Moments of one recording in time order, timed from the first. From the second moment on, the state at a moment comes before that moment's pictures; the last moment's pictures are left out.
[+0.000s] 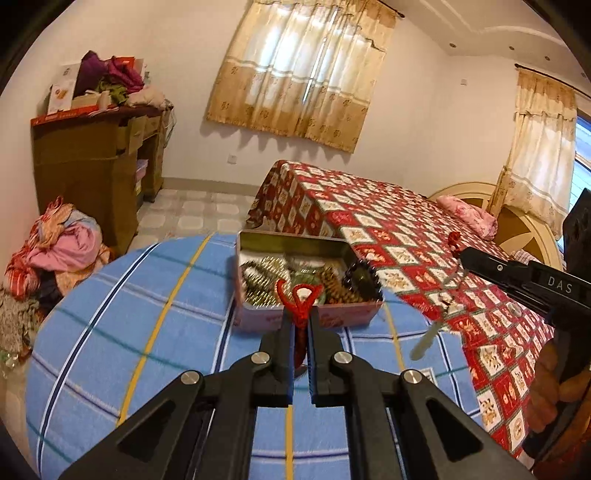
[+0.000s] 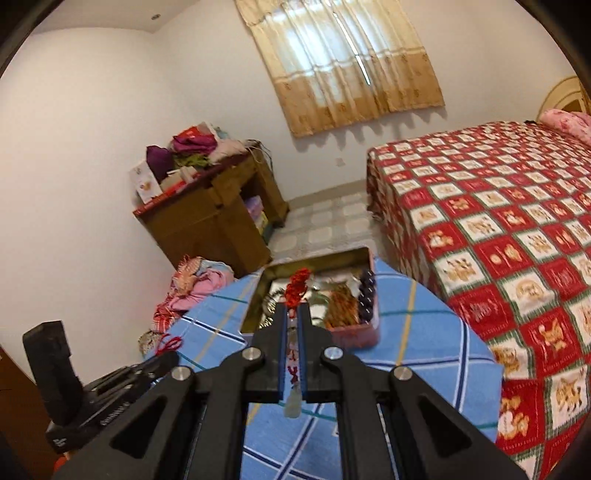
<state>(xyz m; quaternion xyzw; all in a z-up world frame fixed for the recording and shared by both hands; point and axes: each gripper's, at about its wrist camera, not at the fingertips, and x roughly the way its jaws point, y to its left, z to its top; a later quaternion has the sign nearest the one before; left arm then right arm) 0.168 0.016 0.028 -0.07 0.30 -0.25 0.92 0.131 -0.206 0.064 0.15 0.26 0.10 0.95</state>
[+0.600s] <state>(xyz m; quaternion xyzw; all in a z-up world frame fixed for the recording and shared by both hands) 0.245 -0.028 0.021 -0.03 0.28 -0.25 0.93 0.211 -0.204 0.066 0.14 0.25 0.13 0.95</state>
